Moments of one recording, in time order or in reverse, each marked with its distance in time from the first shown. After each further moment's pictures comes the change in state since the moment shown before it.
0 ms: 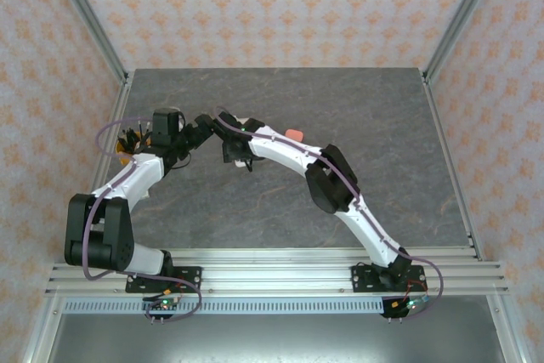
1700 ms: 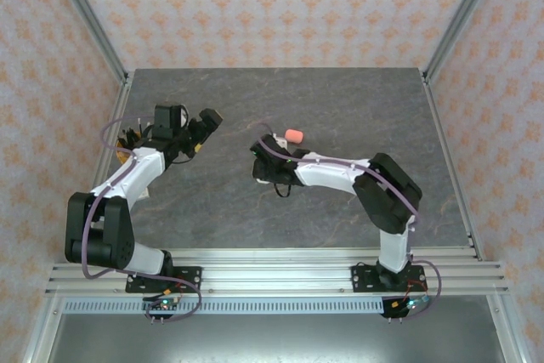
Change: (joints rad) left arm -0.028 0.015 0.073 -0.080 0.128 -0.148; right arm -0.032 -0.588 -0.990 0.645 -0.113 0.192
